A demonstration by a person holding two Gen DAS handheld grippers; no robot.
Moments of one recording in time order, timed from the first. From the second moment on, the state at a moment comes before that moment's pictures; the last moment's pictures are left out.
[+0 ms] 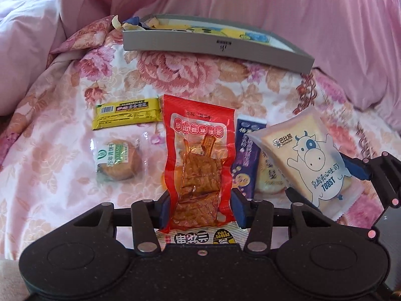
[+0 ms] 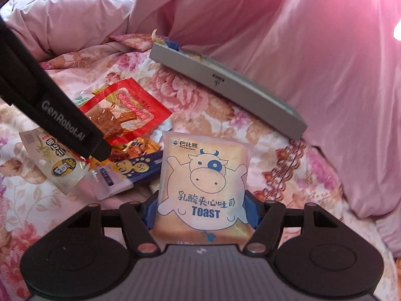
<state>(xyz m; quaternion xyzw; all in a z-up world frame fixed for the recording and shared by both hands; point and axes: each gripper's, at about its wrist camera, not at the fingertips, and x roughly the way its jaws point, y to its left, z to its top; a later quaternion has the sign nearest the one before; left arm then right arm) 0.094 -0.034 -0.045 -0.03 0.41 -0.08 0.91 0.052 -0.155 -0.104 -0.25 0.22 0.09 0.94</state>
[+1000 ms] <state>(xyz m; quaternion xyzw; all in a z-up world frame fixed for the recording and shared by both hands) 0.273 -0.080 0.021 -0.11 0.28 -0.05 0.95 0.202 -0.222 -0.055 -0.16 0.13 0.03 0.98</state>
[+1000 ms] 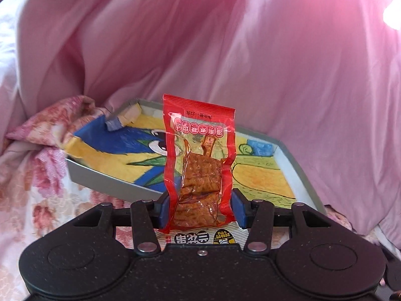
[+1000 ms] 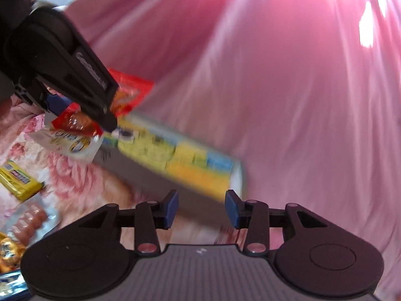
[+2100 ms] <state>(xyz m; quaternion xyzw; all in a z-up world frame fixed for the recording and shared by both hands) 0.263 -0.086 0.019 -0.10 0.28 -0.06 0.95 0.198 -0.229 -0.109 -0.02 0.30 0.01 0.95</state>
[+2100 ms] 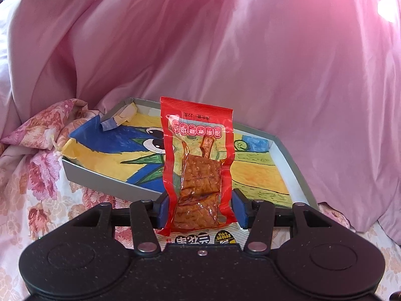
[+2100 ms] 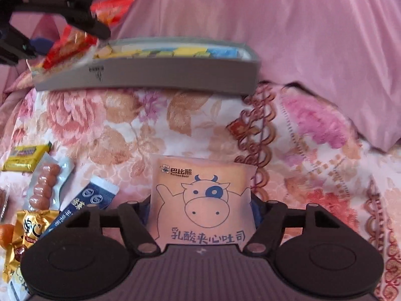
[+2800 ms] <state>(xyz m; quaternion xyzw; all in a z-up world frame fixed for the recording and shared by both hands) 0.343 -0.061 0.032 -0.10 0.31 -0.04 0.95 0.305 -0.231 0.018 -0.07 0.13 0.05 0.99</state>
